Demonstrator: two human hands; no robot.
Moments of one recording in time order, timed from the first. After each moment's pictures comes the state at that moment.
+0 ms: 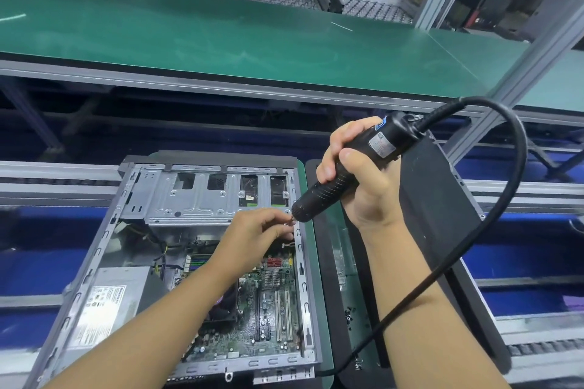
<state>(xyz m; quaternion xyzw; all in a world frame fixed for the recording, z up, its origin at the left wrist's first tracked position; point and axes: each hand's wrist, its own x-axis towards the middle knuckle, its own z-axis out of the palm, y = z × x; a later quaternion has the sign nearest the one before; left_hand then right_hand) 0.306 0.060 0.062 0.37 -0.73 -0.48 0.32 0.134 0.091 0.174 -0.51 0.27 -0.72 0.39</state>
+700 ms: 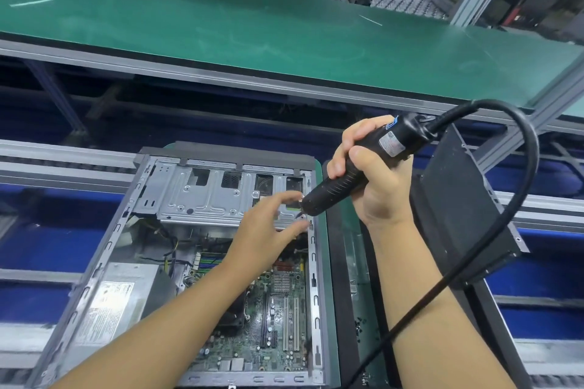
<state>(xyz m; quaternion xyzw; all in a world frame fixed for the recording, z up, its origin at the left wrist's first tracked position) 0.299 0.048 0.057 0.43 -0.73 -0.38 0.36 0.131 0.057 0.163 -0.52 0.29 -0.70 0.39</state>
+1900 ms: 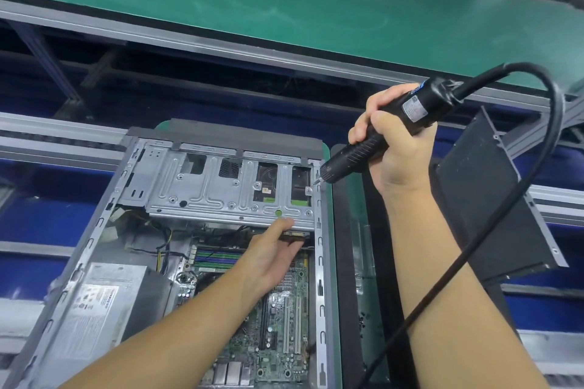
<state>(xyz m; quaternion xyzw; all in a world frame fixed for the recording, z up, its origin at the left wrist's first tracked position) 0.269 0.036 -0.023 0.38 -0.03 -0.85 0.36 0.100 -0.002 0.141 -0.47 0.36 -0.71 0.38</state>
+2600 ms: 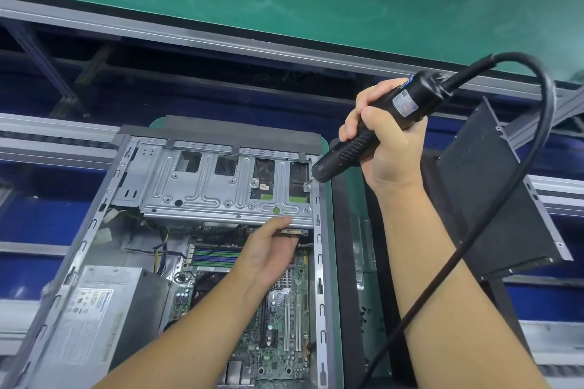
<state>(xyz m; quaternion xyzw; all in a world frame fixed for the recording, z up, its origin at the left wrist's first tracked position) 0.261 0.033 -0.024 0.29 0.01 -0.87 0.39 0.105 -0.006 0.135 -0.46 0.35 -0.71 0.40</state>
